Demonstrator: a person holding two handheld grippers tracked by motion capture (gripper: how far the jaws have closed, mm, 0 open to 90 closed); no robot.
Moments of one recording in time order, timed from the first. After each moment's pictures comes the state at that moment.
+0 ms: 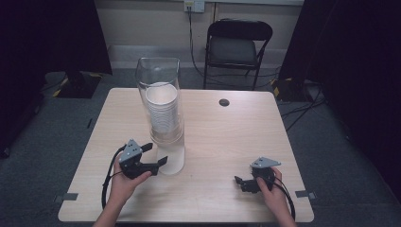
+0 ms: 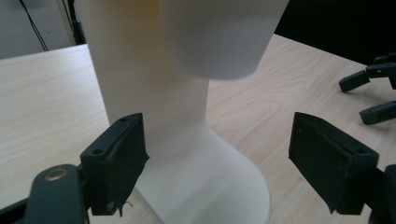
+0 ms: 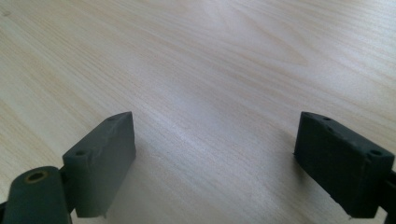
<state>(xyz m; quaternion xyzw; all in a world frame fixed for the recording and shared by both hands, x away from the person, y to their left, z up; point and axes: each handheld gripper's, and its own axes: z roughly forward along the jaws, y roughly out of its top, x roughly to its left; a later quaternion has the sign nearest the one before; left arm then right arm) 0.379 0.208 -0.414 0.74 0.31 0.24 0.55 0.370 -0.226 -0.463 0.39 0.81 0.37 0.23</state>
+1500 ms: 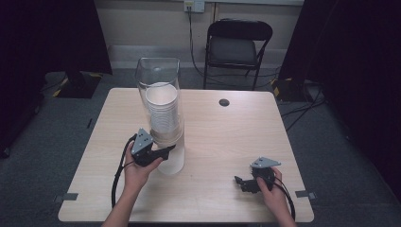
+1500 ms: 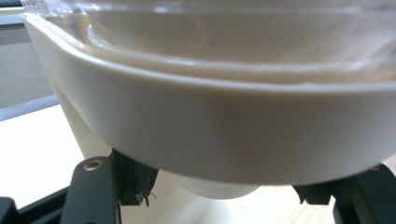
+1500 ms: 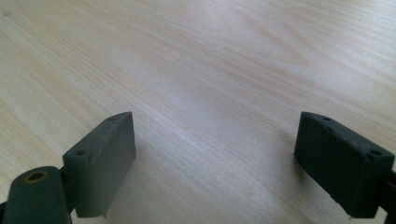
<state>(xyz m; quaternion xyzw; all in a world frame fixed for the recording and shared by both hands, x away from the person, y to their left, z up) 0.400 0.181 -0.397 0.71 0.29 0.30 0.57 0.370 -0.226 -0.463 0.39 0.81 0.37 0.23</state>
